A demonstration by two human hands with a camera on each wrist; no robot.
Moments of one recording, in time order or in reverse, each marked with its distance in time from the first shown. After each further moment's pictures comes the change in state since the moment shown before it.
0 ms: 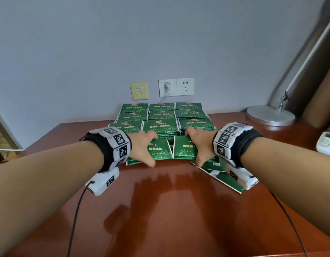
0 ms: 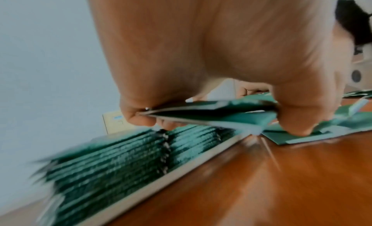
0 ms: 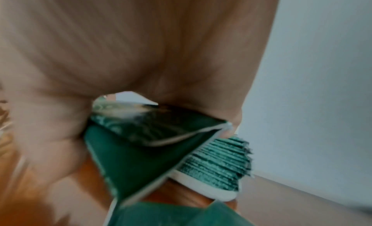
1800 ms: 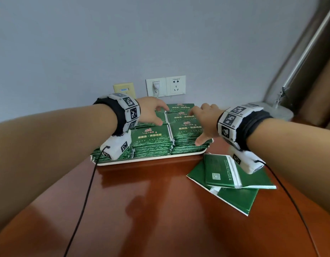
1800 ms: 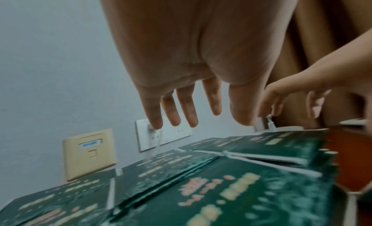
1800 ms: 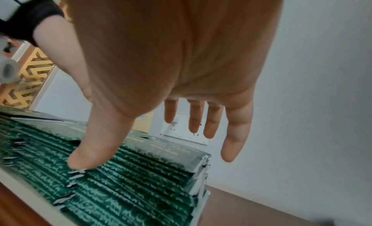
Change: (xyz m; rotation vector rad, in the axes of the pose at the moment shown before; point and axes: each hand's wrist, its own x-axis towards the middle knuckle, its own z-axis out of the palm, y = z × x) left_hand 0.117 0.007 -0.093 -0.034 0.225 0.222; right_hand 0.059 0.059 -0.042 -0.048 0.158 0.205
